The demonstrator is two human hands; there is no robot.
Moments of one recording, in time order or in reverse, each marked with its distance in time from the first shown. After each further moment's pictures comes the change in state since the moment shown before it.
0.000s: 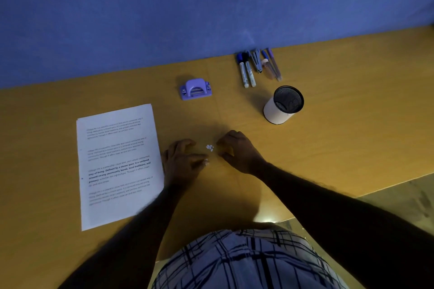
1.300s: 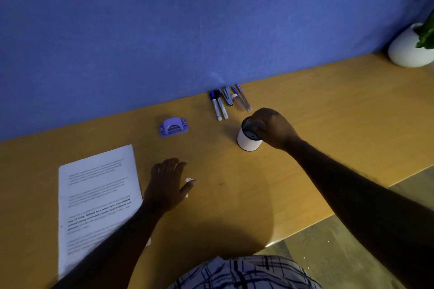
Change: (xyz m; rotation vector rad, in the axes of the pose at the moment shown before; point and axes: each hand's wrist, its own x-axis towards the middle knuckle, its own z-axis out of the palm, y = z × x) left_hand 0.037 0.044 -0.045 0.406 -0.102 0.228; right_hand -0.007 0.072 -0.185 -0.254 0.281 -0.010
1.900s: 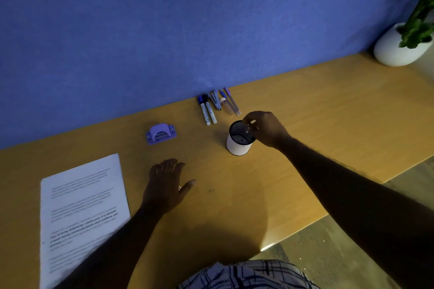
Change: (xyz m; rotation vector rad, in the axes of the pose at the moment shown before) left_hand 0.023 0.026 -0.008 -0.027 0.012 0.013; right_hand 0.007 0.021 -0.006 0.131 -0.038 0.175
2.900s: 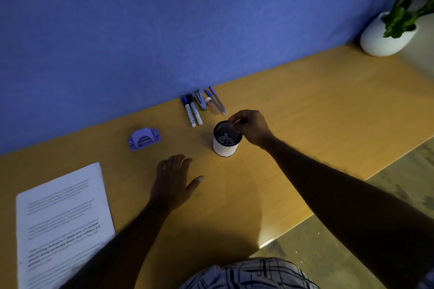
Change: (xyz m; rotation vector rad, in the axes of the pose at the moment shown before) left_hand 0.042 0.048 0.008 0.036 0.038 0.079; right_hand 0.005 0.013 0.010 0.517 0.085 0.314
